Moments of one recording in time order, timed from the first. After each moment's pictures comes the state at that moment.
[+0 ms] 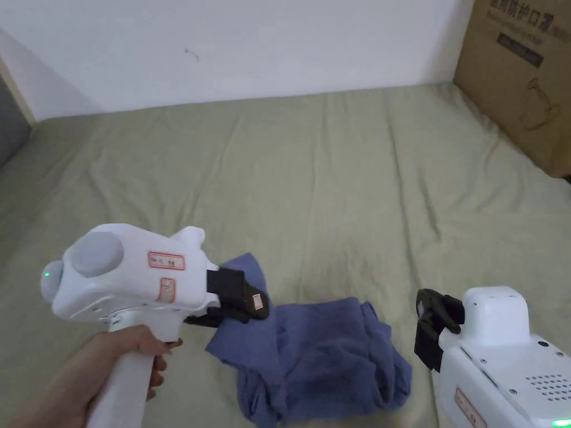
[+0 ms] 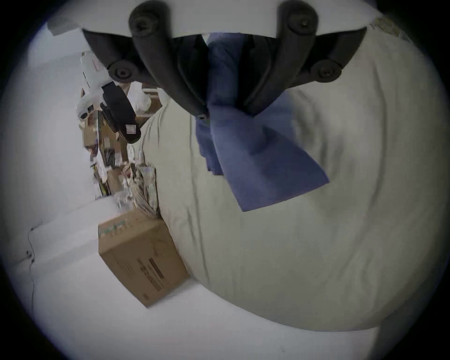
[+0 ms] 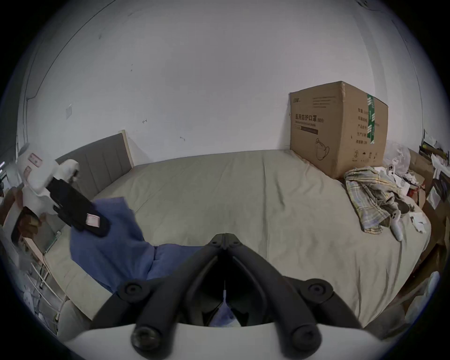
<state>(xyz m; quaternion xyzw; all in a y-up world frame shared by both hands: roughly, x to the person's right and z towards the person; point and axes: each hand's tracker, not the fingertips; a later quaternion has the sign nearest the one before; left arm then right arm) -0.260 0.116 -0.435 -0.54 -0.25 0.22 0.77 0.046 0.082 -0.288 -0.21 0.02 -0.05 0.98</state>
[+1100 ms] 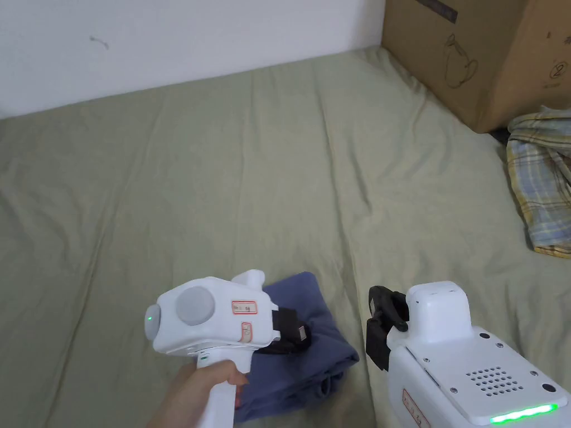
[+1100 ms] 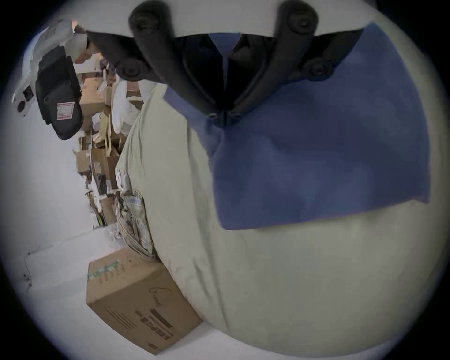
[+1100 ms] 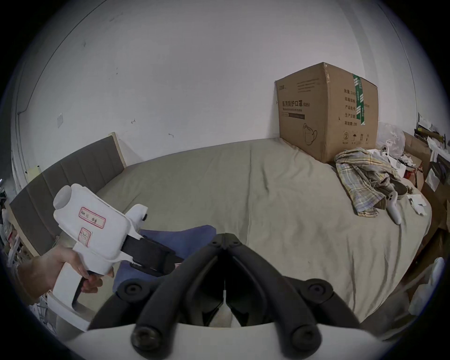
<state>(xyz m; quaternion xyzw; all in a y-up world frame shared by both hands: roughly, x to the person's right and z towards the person) -0.113 -0.005 -0.461 -0.58 -0.30 0.16 0.74 0.087 0.063 -0.284 -0.23 0.00 -0.08 0.97</state>
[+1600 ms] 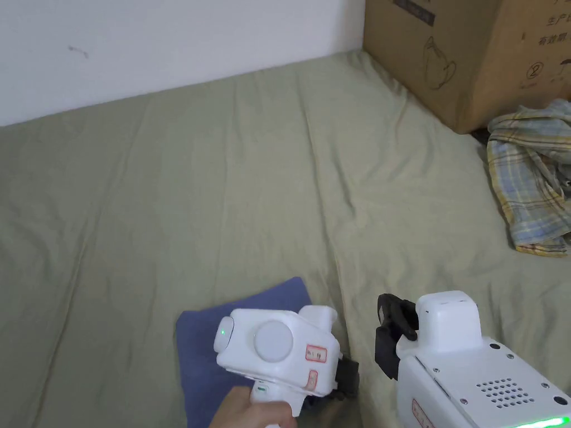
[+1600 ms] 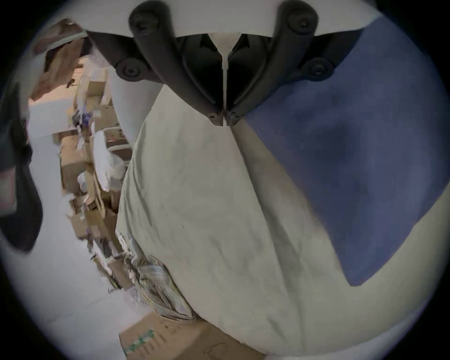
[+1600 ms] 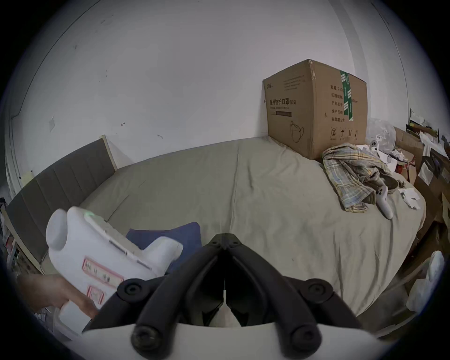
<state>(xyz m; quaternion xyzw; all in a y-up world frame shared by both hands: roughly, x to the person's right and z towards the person) -0.028 -0.019 -0.415 -0.59 -0.39 -0.01 0.71 0.108 0.057 -0.275 -0.23 -0.02 -0.08 0.97</state>
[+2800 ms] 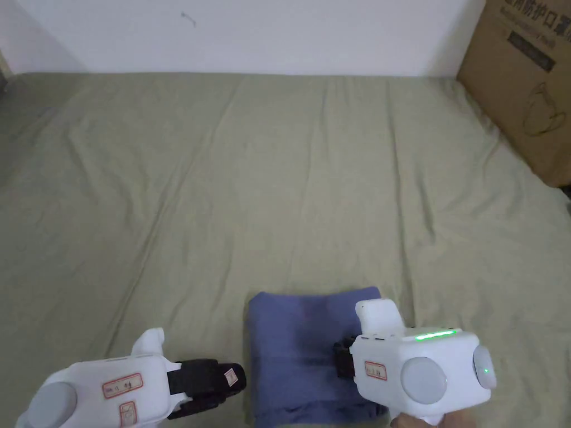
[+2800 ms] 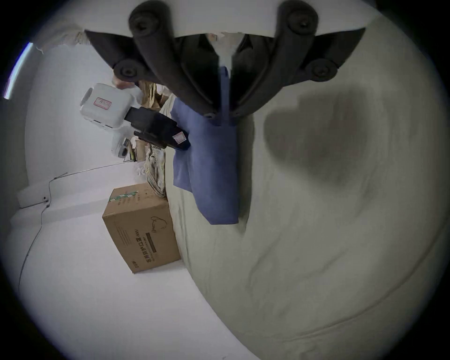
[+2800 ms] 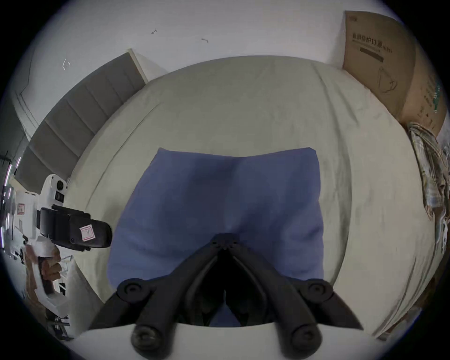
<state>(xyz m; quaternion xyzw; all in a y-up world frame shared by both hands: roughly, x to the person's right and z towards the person) -0.328 -0.041 -0.382 -0.49 -0.24 0.40 0.74 0.007 -0.009 -0.400 -0.49 0.14 -0.03 0.86</state>
